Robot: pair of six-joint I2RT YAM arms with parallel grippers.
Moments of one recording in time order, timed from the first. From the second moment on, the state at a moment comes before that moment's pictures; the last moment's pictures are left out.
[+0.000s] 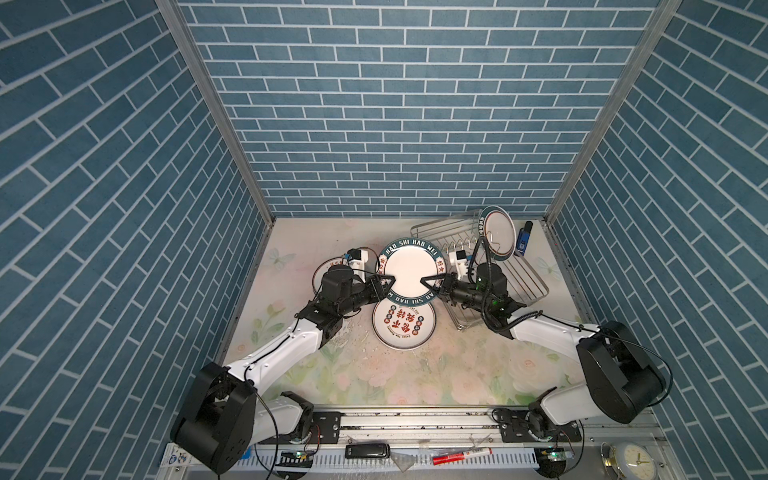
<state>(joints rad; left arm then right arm) -0.47 1.23 0.66 0.21 0.36 -0.78 0.60 1.46 0.69 0.54 -0.57 1.12</state>
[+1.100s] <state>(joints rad) -0.47 1.08 0.73 -0.11 0.33 -0.74 0.63 1.32 0.78 0.19 -0.38 0.87</state>
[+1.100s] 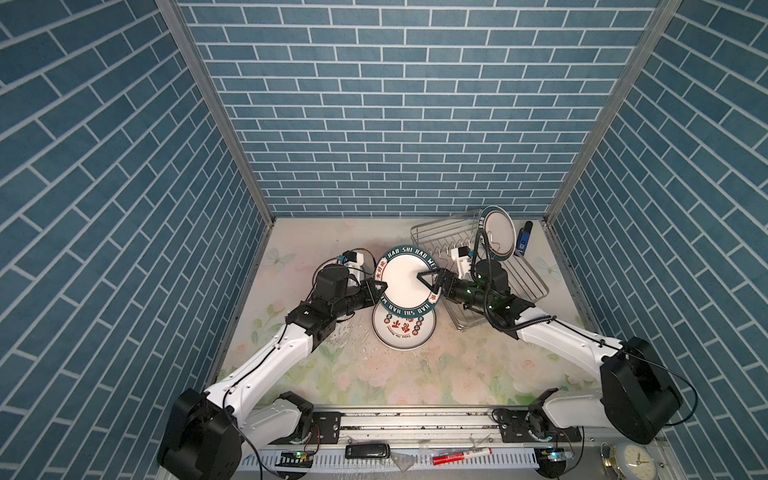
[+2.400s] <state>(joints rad) -0.46 0.97 0.68 -0.58 0.04 -0.78 0.60 1.05 1.02 -0.79 0.58 0.45</state>
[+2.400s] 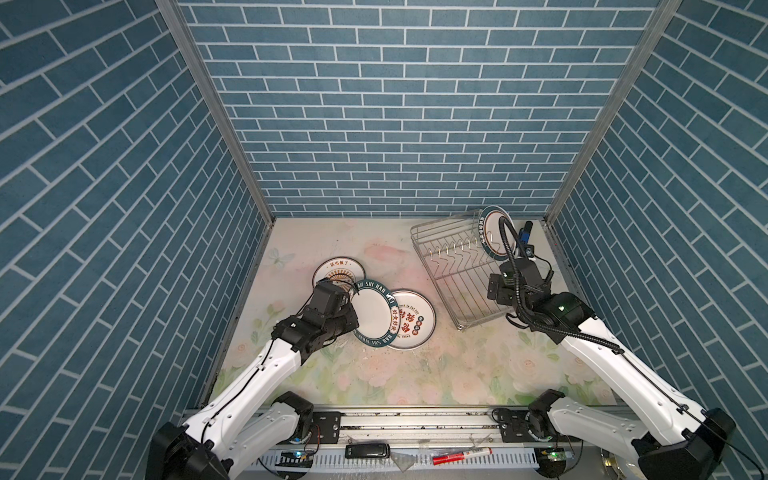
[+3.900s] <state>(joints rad) -0.49 1.16 0.60 -0.39 0.11 -0.80 0.54 1.09 1.02 -0.76 0.45 0.39</state>
